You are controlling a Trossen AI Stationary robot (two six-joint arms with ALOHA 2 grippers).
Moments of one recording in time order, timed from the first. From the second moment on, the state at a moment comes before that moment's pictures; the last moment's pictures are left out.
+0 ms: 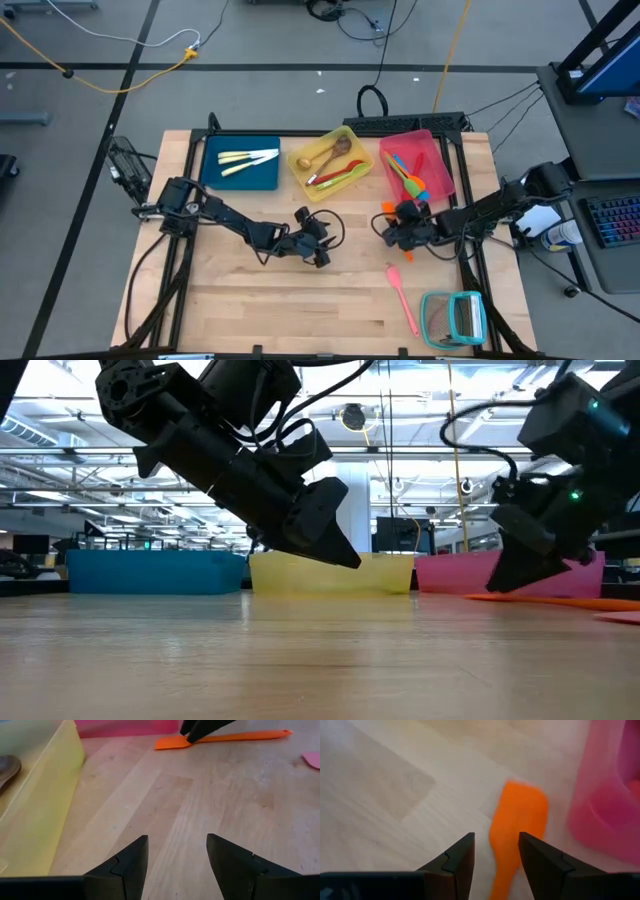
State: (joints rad) left arm -0.22 1.96 0.94 0.42 -0.57 -0.27; right arm 0.27 1.30 0.35 -0.14 0.65 1.06
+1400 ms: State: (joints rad) left arm -0.22 1.96 0.94 0.42 -0.53 -0.26; right arm 0.39 1.44 0.32 -0.20 0.69 1.29
